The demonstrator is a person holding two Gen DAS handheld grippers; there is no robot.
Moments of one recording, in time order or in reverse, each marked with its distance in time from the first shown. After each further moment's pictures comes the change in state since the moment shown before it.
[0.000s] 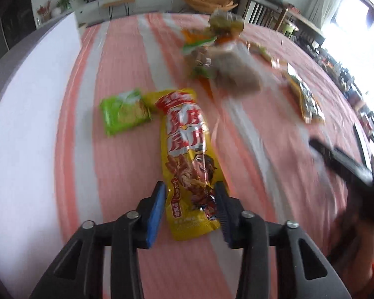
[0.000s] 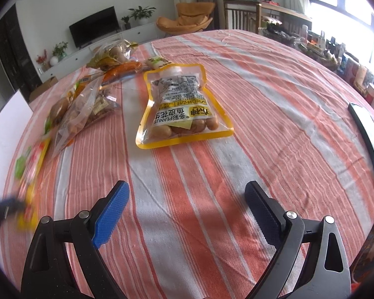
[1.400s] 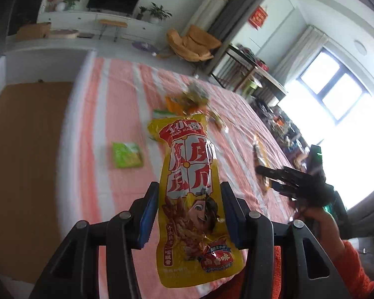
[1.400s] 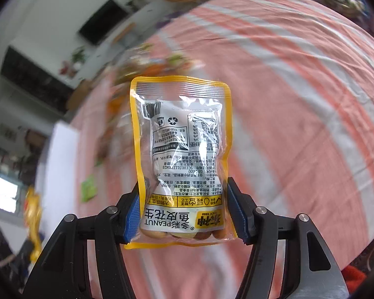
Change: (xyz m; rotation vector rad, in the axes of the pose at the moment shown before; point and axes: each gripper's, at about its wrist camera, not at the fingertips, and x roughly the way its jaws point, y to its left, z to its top) left arm -0.146 0.068 -0.008 -0.166 -0.260 -0.339; right arm -0.026 -0.023 0.066 0.194 0.257 0.377
